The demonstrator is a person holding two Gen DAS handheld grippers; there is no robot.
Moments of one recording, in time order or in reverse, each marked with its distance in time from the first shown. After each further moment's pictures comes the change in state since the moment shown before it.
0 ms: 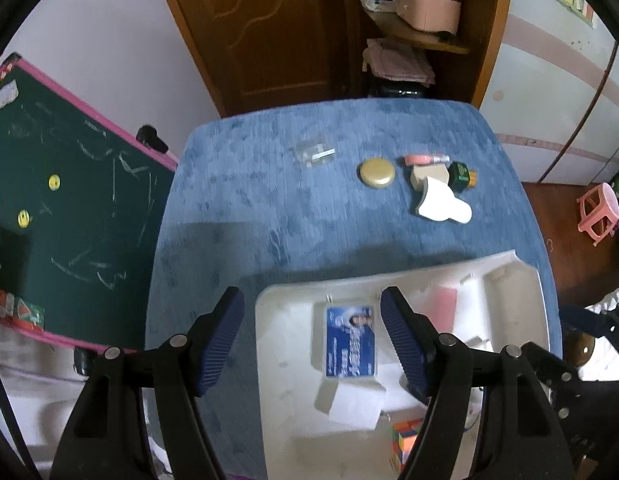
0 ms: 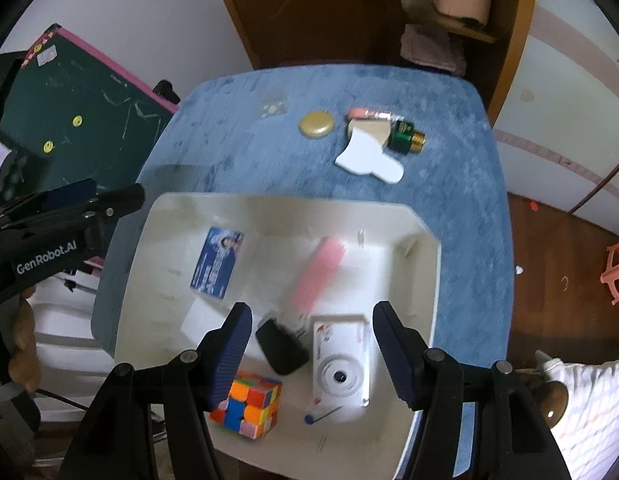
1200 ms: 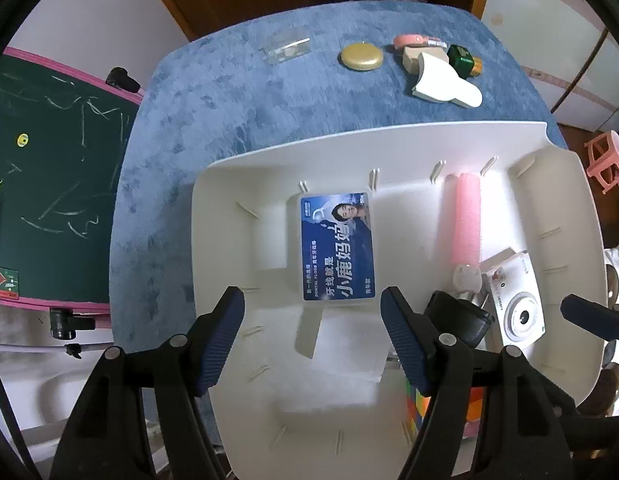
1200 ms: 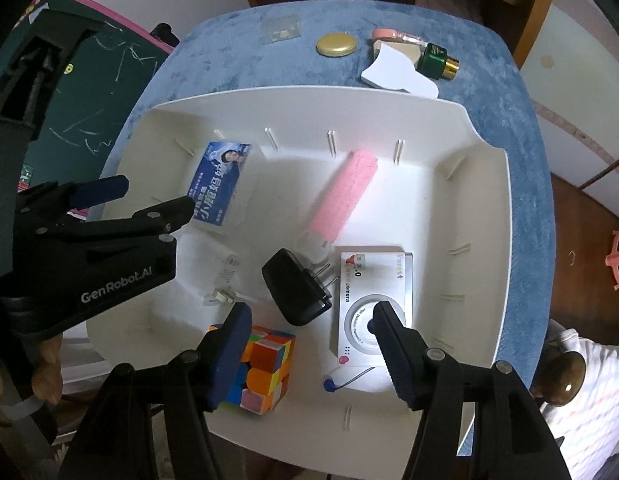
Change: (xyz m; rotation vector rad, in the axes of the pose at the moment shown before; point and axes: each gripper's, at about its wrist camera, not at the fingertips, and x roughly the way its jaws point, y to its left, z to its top) left arm 0.065 -0.030 -0.077 0.058 0.213 0.010; right arm 0.054 0.026 -0.051 -0.023 0.162 -0.002
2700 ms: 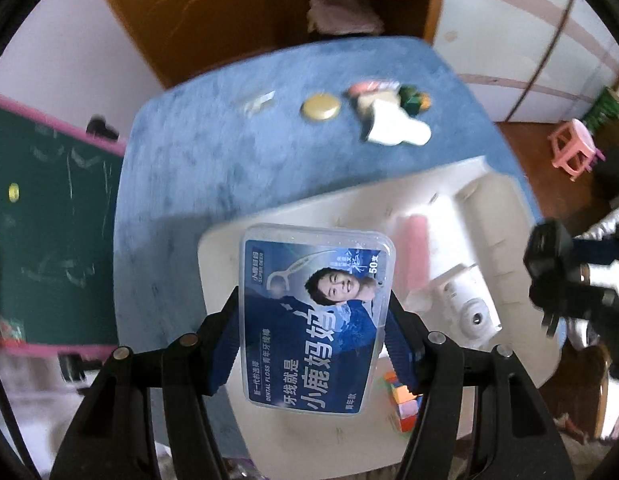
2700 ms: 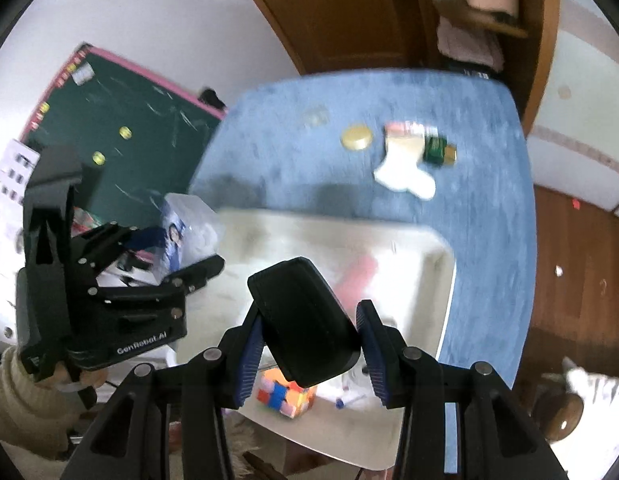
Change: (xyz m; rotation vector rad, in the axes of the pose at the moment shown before) left arm -0.035 0.004 0.018 0.089 -0.071 -0.093; right arm -0.090 -0.036 0.049 0.008 -0.094 0.199
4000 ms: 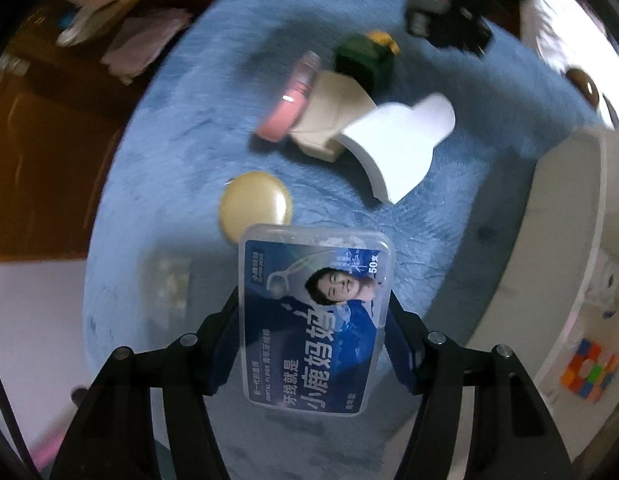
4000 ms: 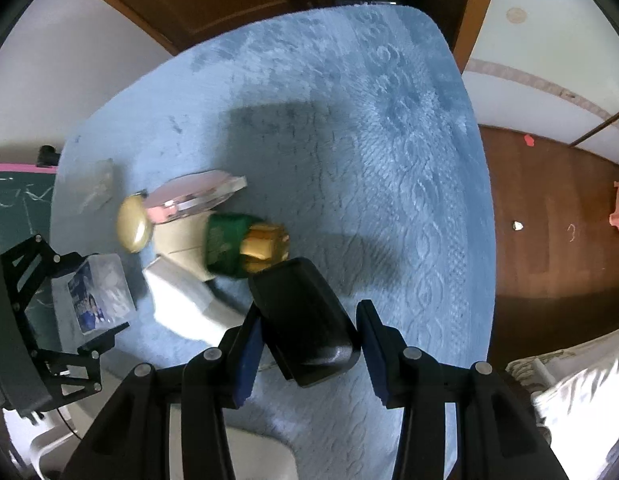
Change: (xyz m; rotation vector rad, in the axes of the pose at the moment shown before) left arm 0.138 -0.047 0.173 0.852 0.126 -0.054; right arm 0.141 -0.188 0.157 0.273 0.176 -0.183
